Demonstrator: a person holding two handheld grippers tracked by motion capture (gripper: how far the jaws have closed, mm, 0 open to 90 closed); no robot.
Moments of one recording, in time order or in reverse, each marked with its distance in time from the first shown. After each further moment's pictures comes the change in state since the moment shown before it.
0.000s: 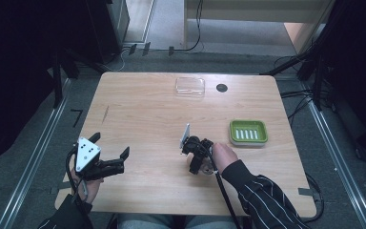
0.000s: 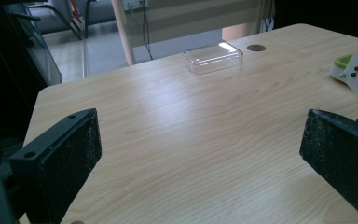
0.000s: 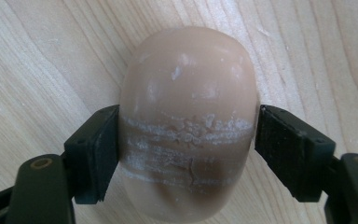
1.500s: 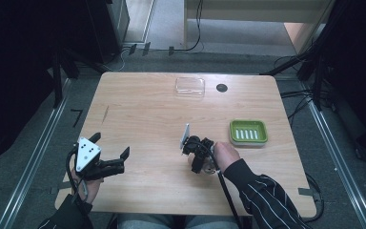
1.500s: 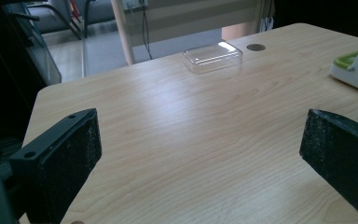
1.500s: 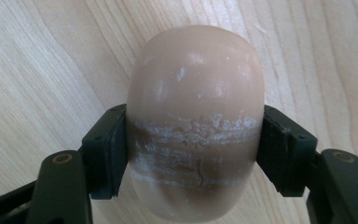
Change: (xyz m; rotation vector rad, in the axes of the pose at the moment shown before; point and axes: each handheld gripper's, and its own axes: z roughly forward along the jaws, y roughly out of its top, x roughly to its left) left arm 0.000 0.000 0.001 0.000 -0.002 -0.001; right arm 0.002 -0.004 -0.011 0.007 -0.016 -0.050
